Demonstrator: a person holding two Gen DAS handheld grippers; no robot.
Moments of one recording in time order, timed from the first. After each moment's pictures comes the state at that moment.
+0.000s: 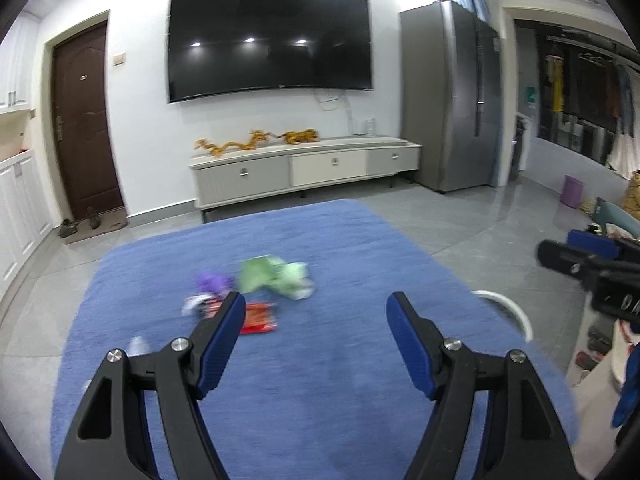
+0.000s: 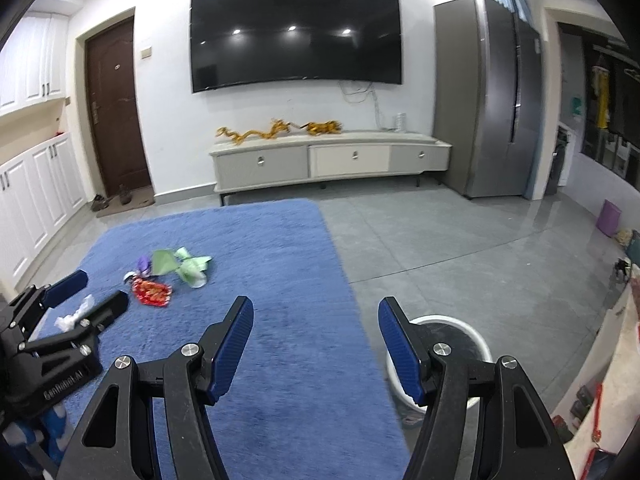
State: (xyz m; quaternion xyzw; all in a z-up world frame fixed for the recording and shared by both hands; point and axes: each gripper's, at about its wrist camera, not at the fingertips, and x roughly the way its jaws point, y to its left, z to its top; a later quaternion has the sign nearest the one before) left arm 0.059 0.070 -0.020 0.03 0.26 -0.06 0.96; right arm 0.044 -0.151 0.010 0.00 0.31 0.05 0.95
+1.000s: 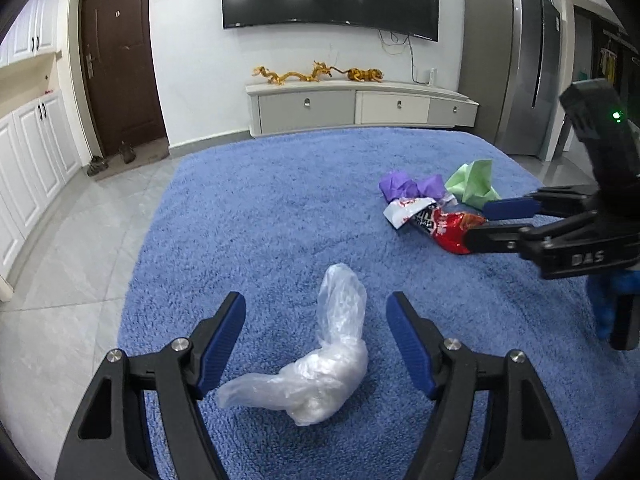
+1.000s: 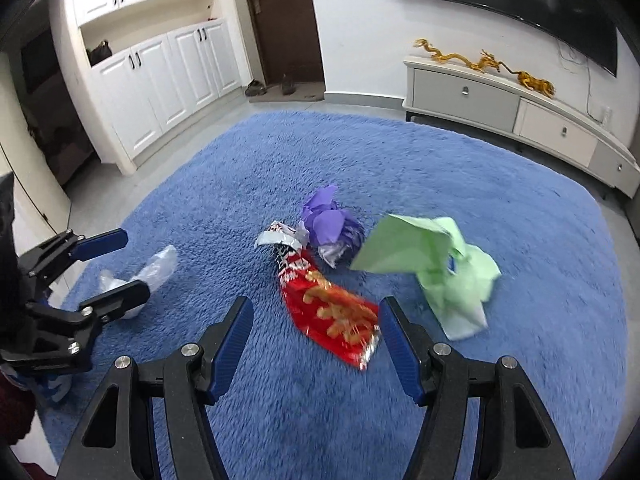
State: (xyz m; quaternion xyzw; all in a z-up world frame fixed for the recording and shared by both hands) left arm 0.104 0.250 -0.101 0.00 0.37 -0.01 0.93; right arm 0.185 0.063 -0.091 -0.10 0.42 0.35 0.83
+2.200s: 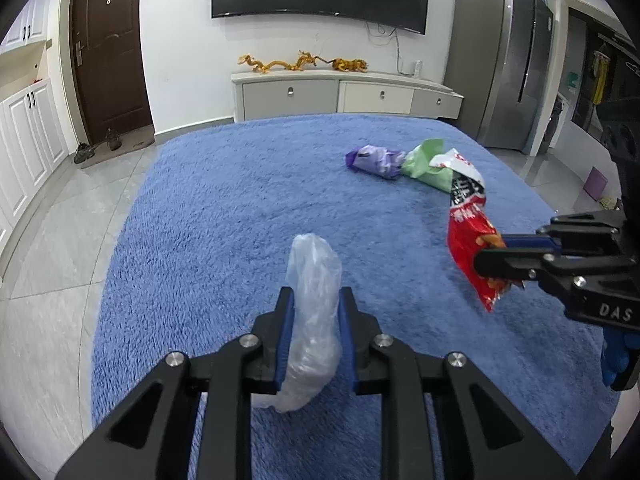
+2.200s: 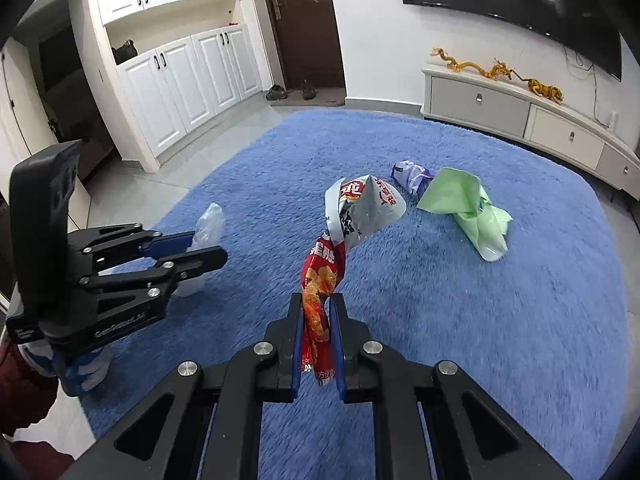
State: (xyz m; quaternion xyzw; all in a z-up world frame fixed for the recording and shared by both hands) left arm 0.065 0.228 -0.089 -0.01 0.38 -0.04 0.92; right arm 0.101 0.048 -0.064 -0.09 0.41 0.38 0.83
